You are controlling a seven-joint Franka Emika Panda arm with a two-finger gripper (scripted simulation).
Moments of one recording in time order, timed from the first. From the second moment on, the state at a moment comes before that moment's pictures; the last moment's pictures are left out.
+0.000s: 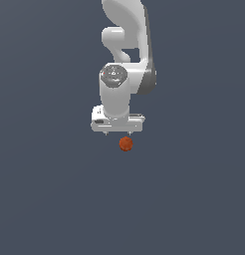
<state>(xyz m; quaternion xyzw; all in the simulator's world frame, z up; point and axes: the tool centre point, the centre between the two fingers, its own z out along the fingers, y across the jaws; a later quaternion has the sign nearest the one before) -0.029 -0.020 0.151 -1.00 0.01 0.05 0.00</state>
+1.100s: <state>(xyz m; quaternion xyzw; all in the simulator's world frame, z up) -0.038 0.003 0.114 -0.99 -0.10 0.02 0.00</state>
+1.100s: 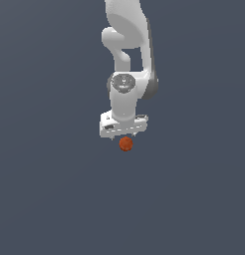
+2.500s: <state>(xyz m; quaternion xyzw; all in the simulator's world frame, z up) -0.045 0.017 0.049 -0.99 -0.16 0.00 0.00</state>
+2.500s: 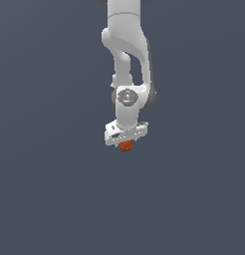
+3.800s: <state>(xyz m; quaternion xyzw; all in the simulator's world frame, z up) -0.034 0.001 0.090 -0.99 -0.16 0.00 0.00</state>
